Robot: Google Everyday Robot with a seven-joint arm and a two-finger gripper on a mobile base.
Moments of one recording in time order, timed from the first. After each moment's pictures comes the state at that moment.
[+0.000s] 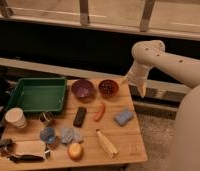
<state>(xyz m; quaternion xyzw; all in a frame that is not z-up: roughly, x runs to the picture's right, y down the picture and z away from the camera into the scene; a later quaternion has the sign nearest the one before) 0.196 0.005 0.766 -0.19 0.25 0.84 0.45</state>
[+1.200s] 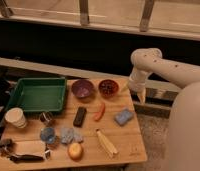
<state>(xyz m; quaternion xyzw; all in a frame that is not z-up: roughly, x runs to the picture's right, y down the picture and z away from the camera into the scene) 0.198 0.056 0.786 -0.23 0.30 0.82 0.44</state>
